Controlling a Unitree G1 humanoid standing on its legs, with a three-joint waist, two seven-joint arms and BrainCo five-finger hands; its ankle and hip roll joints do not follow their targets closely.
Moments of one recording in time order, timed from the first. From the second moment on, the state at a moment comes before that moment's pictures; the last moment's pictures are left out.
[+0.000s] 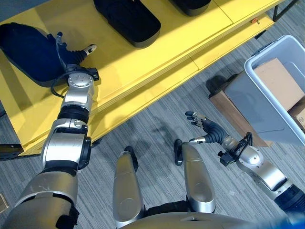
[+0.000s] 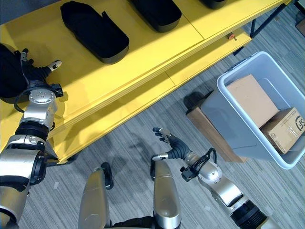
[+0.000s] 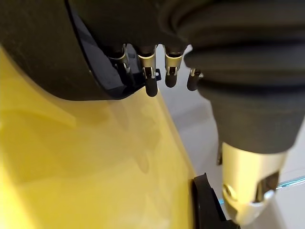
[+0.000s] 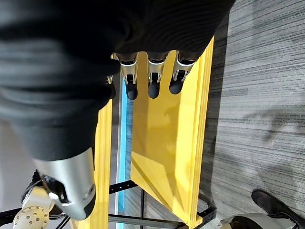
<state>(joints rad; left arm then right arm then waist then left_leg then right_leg) -0.98 0.57 -0.05 0.96 -0.21 -0.06 0.51 -0.10 -0.73 0.48 -0.16 0.42 -0.03 0.12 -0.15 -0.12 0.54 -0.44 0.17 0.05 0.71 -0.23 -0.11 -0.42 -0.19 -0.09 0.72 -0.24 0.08</state>
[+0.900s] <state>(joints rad) -0.80 0.51 0.03 0.84 -0.21 -0.08 0.51 -0.08 -0.73 0.48 -0.16 0.45 -0.03 0.11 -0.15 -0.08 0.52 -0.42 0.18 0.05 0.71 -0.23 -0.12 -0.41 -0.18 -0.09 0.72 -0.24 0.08</state>
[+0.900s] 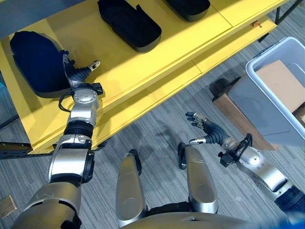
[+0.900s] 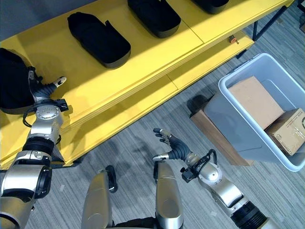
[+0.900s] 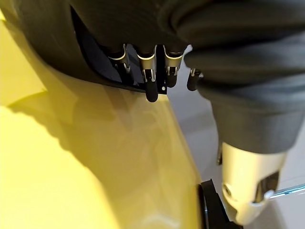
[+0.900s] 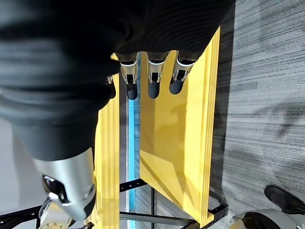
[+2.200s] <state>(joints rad) -0.42 0.32 0.21 -0.07 -0.08 -0.05 0.44 -0.15 -0.60 0.52 -0.14 0.41 -0.03 0.11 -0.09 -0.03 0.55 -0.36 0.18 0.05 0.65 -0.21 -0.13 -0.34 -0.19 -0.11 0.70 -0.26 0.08</state>
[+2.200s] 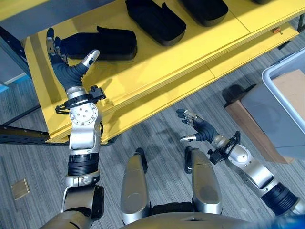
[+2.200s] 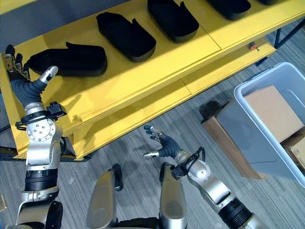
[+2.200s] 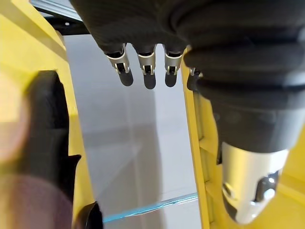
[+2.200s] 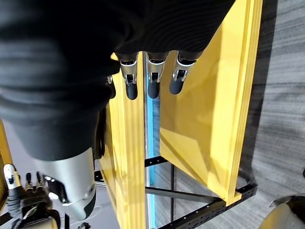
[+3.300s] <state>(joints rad) -0.81 0.26 0.04 0.57 -0.47 -0.07 0.39 -0.16 -0.68 0.51 -0.13 0.42 -0.03 0.10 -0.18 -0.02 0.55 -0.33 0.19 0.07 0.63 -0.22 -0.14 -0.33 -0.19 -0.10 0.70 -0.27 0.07</state>
